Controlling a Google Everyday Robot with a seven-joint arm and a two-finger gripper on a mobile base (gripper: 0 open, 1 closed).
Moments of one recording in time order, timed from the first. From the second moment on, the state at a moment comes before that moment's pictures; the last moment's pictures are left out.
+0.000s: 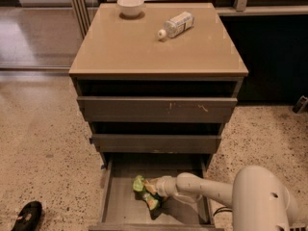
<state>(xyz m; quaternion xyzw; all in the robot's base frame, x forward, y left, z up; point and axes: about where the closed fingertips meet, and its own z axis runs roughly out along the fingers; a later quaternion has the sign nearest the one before) 0.587 0.016 0.198 -0.31 0.85 0.29 0.31</state>
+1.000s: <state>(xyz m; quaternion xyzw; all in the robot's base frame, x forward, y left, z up) 0.590 0.011 0.171 -0.29 0.86 0.29 0.30</state>
